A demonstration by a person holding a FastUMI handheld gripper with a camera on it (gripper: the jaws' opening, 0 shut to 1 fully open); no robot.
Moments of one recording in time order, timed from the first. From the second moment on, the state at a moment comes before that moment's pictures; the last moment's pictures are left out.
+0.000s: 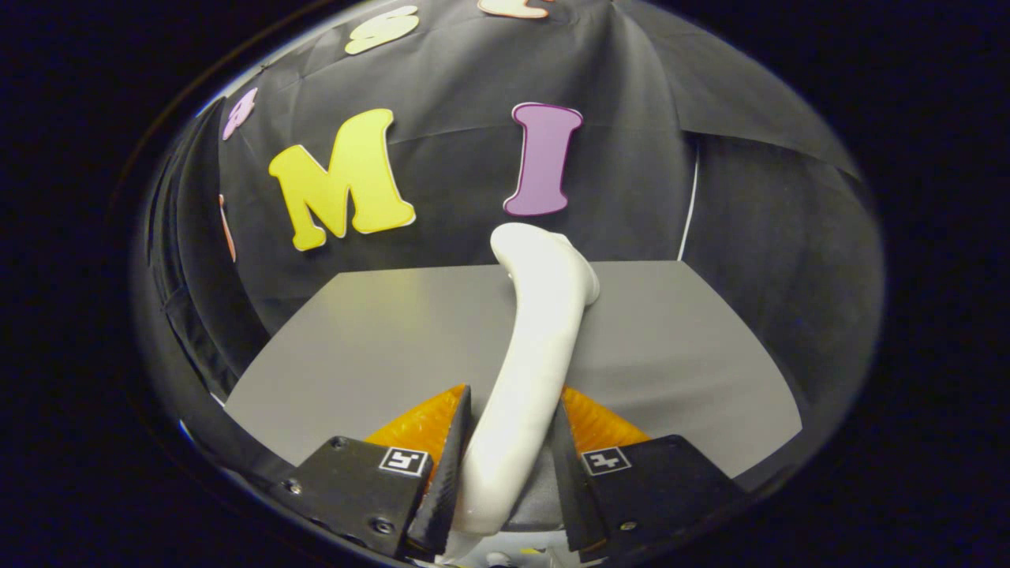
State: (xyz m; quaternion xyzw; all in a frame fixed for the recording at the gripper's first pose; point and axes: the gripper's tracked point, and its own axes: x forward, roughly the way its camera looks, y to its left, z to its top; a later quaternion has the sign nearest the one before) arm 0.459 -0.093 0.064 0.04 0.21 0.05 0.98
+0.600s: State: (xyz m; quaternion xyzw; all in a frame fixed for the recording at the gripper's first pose) arm 0.425 -0.062 0.128 0.09 0.11 0.08 0.99
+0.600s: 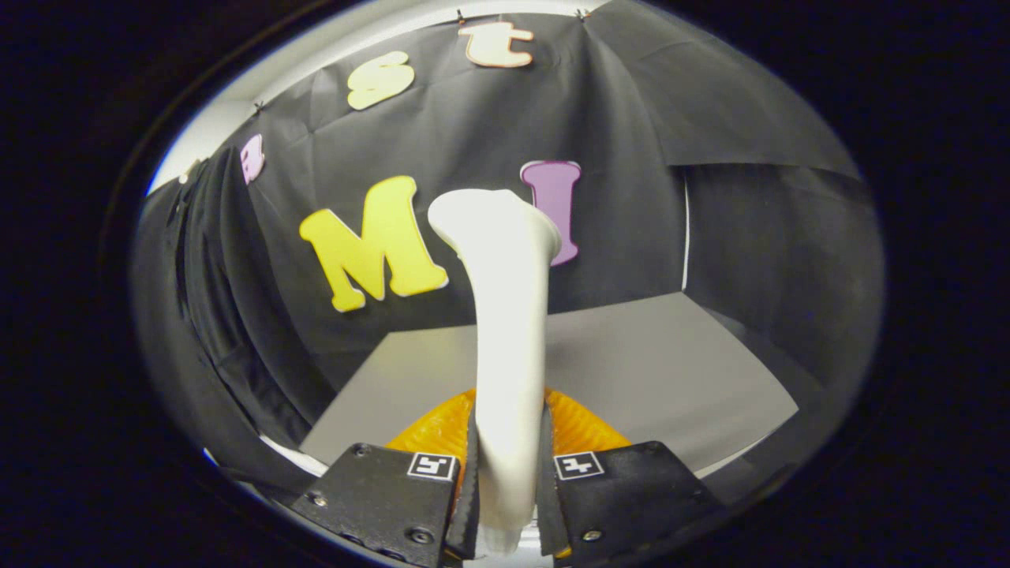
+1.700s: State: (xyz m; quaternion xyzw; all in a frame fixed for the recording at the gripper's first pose) arm 0.258 0.238 0.290 0.03 -0.06 0.15 0.99
